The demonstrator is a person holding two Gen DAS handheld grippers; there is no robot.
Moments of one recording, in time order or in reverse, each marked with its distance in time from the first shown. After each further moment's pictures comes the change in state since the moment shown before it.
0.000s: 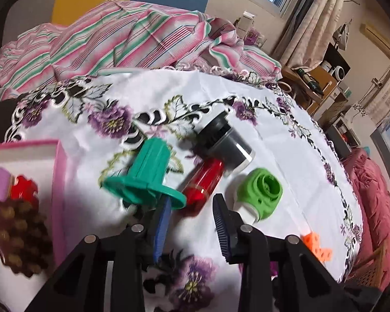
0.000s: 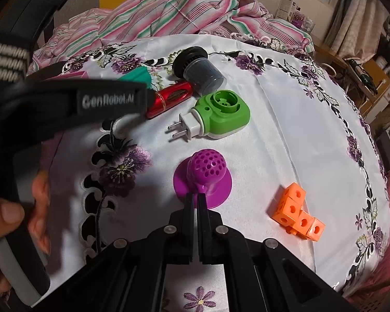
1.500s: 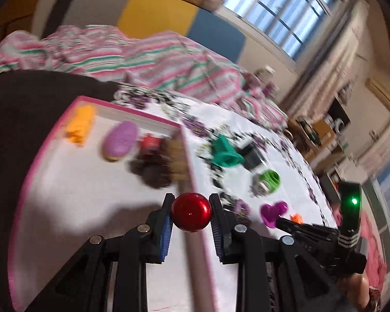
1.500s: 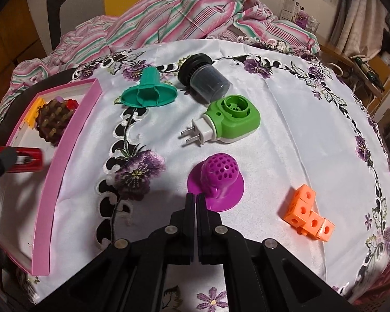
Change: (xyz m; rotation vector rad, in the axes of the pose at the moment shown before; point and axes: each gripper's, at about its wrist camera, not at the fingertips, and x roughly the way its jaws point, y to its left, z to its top) left arm -0.152 0.114 -0.097 -0.226 -0.220 -0.014; right arm -0.005 0.003 0.003 0.012 -0.030 0.052
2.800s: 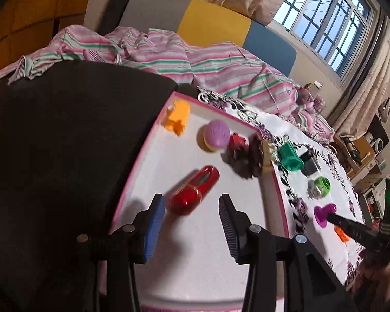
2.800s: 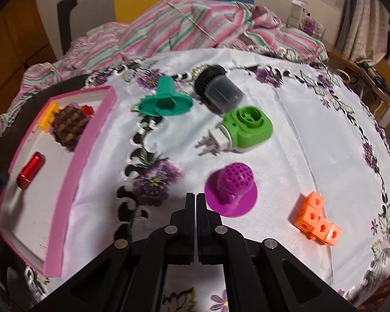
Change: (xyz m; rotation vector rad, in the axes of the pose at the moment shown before) left arm -0.040 0.062 -0.032 -0.087 -0.044 0.237; right arm -0.012 0.013 0.000 -0.019 -0.053 0.062
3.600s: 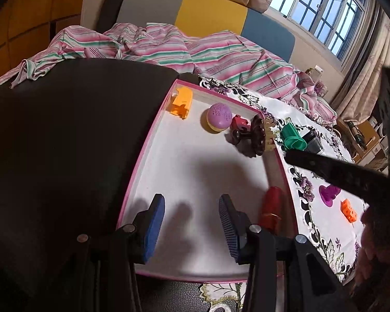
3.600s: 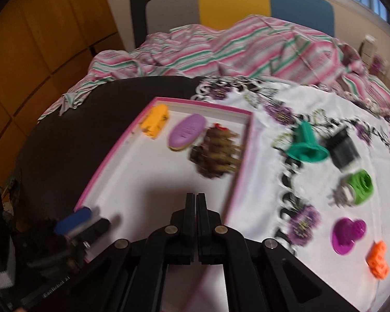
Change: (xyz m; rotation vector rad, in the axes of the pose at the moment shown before) left arm -0.012 0.000 -0.014 0.055 0.053 0.048; right arm -0.012 0.164 0.035 -0.211 -0.023 0.282
